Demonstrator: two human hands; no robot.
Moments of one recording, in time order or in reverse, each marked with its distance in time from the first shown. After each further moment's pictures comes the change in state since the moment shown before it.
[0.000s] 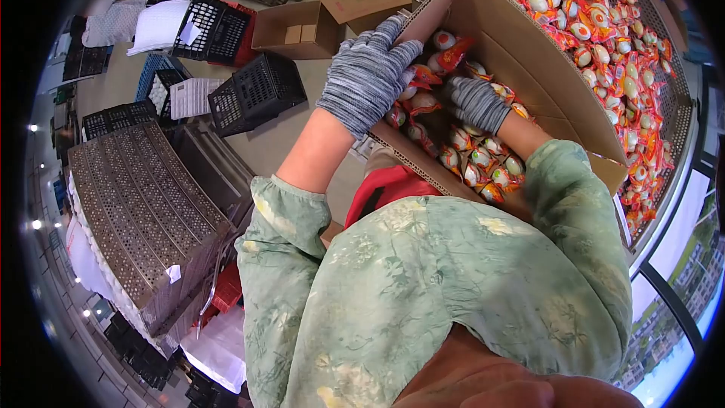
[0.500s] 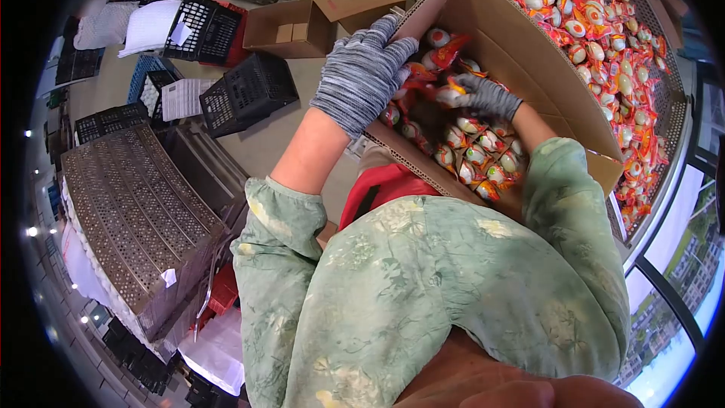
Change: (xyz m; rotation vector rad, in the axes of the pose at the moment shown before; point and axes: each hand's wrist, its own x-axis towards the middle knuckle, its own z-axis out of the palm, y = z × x) left_hand 0.001 0.000 -0.001 -0.035 0.019 0.003; right_hand -0.026 0.025 0.003 1.312 -0.096 0.328
